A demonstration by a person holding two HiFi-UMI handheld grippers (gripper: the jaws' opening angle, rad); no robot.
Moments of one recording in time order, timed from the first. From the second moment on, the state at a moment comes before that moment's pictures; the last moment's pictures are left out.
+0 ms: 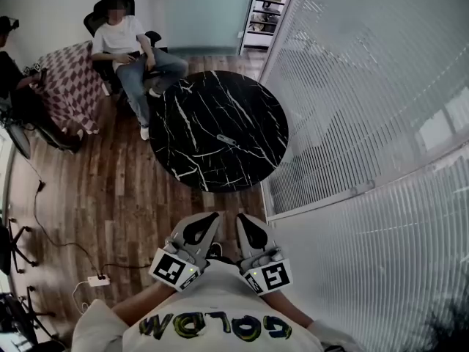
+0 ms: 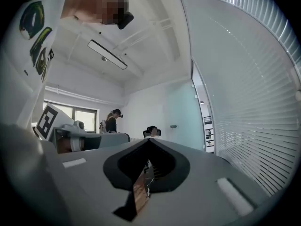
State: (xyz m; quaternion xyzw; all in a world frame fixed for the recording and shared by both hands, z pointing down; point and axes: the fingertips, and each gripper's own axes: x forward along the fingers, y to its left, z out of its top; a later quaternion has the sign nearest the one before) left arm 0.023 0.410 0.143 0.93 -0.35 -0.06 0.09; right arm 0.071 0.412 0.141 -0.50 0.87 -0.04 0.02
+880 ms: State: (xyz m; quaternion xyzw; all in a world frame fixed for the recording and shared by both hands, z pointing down) left arm 0.024 0.347 0.176 0.92 -0.38 -0.05 0.11; right arm 0.084 0.359 0.166 -0.49 0.87 -0.06 0.01
